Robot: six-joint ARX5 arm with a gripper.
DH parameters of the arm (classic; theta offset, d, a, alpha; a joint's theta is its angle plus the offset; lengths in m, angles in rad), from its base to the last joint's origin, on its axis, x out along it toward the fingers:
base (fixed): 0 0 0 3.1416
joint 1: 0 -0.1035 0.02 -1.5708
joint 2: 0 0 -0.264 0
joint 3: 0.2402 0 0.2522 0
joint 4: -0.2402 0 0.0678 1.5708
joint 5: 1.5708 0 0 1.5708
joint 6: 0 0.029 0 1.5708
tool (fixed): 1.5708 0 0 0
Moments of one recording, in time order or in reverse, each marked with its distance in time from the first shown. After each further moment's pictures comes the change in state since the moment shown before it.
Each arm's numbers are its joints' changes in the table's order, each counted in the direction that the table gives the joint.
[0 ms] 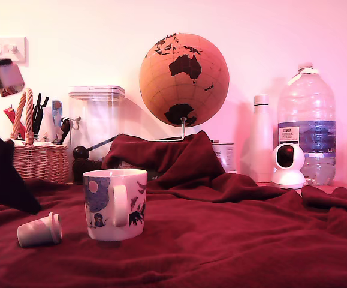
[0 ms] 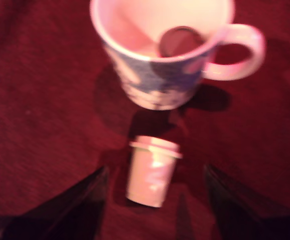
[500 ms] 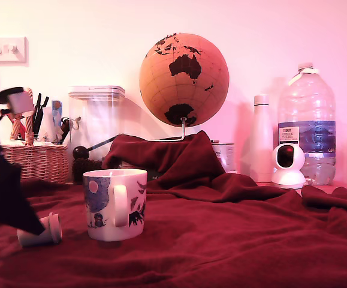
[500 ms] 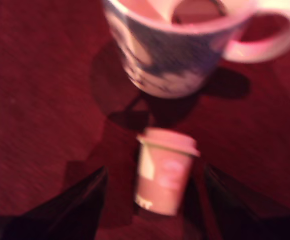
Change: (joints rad) arm -0.005 -0.142 0.045 0.026 0.006 0.031
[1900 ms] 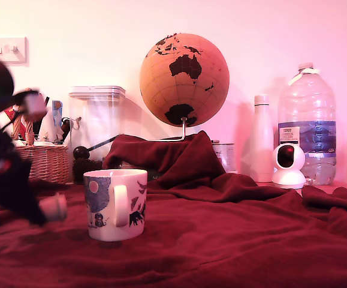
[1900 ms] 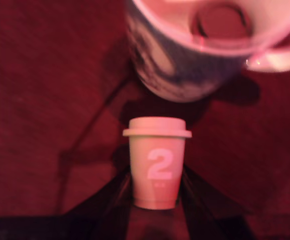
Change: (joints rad) arm 0.000 -0.062 0.167 -0.212 -0.027 -0.009
